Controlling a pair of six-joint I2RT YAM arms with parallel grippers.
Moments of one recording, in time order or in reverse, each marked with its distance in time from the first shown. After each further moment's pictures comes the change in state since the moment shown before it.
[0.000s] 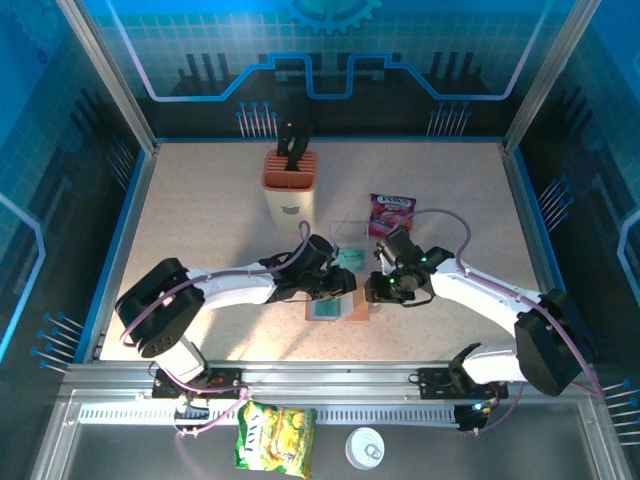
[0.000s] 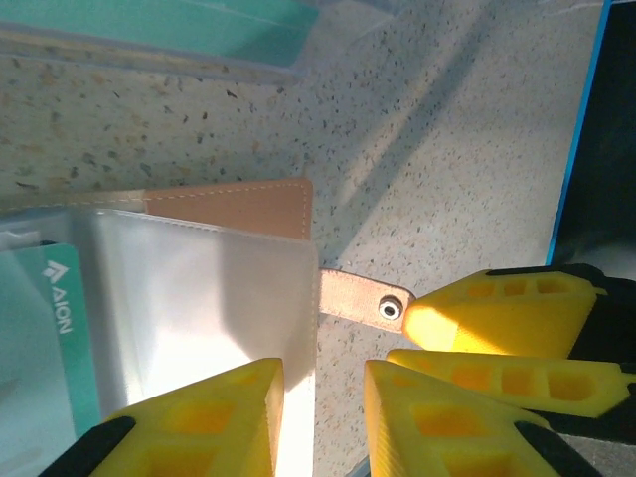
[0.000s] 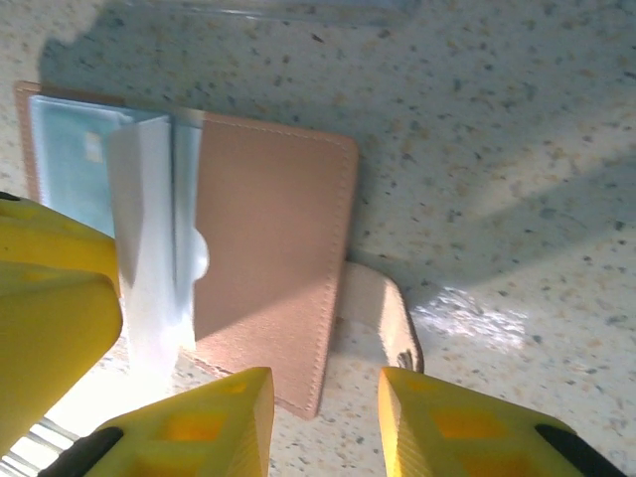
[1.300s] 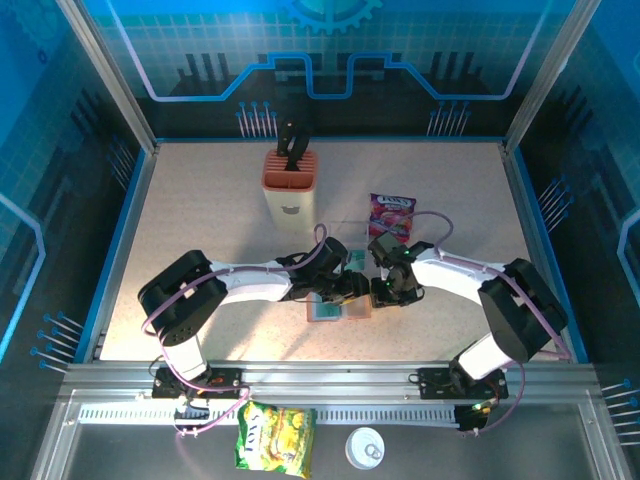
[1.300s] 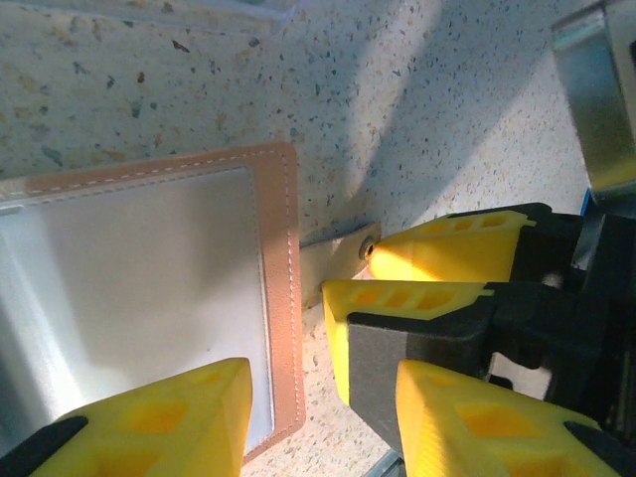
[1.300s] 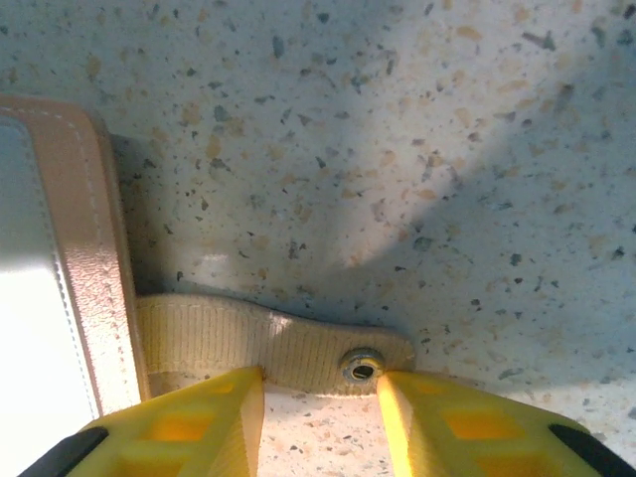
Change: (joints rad) left arm -0.035 0.113 0.076 -0.003 0.023 0.000; right arm -0.004 0.222 0.040 -0.045 0.132 -0.074
